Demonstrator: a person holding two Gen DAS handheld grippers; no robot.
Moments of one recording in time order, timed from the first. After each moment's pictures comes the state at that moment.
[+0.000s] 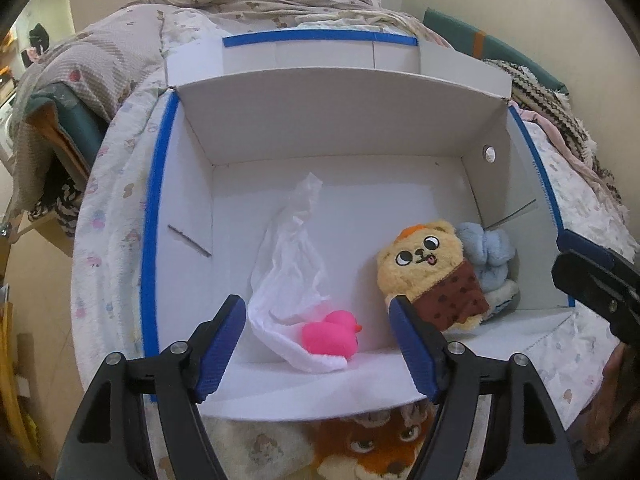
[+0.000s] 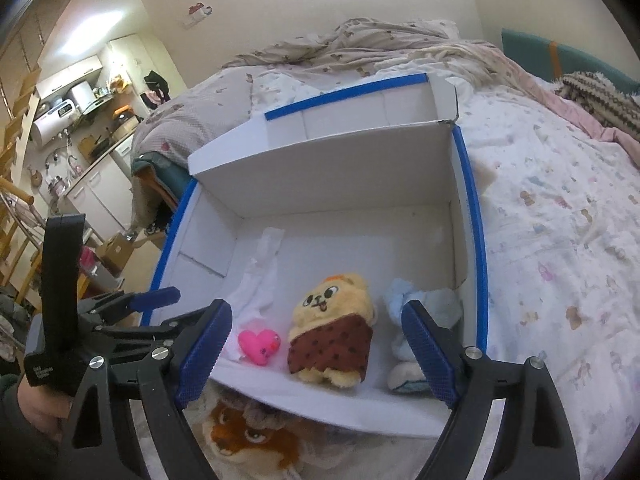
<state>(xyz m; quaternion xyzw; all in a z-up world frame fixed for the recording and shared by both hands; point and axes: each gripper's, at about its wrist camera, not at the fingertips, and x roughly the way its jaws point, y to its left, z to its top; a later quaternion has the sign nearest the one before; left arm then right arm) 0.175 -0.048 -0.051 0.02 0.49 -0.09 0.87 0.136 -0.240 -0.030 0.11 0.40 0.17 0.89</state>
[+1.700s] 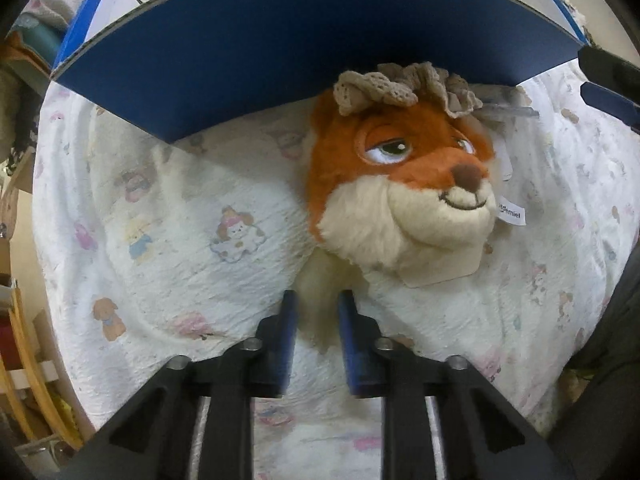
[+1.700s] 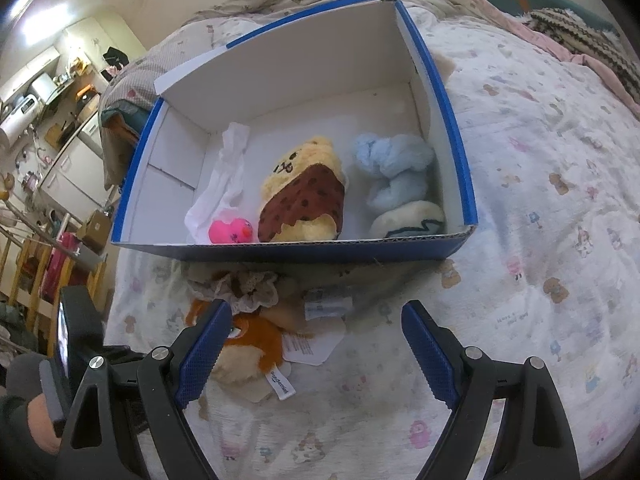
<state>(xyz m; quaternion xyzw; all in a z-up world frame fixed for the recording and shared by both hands) 0.051 -0.045 -0.164 0.10 0.63 -0.12 0.76 0.077 -0.244 -0.090 0.13 0.50 0.12 0.85</state>
